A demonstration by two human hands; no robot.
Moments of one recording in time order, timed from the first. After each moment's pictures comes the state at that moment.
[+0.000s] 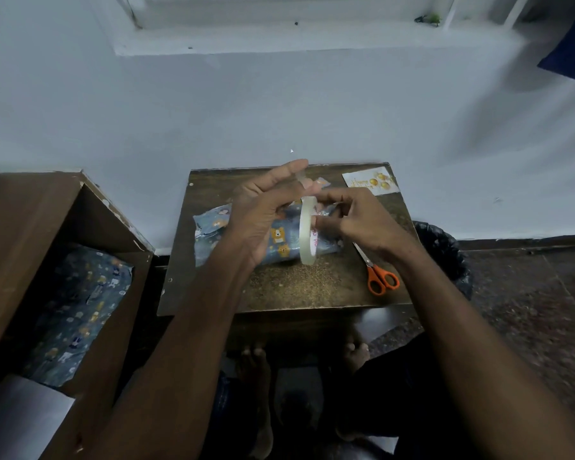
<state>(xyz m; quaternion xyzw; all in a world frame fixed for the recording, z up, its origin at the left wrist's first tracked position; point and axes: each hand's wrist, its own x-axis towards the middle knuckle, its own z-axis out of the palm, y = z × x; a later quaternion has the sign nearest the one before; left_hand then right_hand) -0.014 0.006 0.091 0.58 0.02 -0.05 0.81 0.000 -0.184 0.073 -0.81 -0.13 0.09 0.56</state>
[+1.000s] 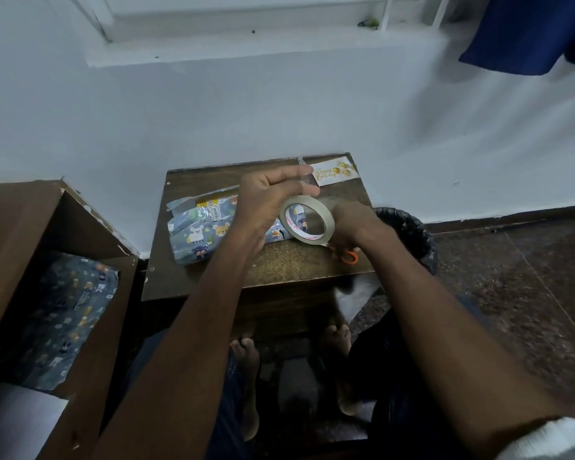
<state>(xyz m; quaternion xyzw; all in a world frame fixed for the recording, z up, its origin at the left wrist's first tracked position) -0.039 -0.042 0.099 0.70 -0.03 -0.03 0.72 -0.026 -0.214 0.070 -0.98 0.02 0.18 0.09</state>
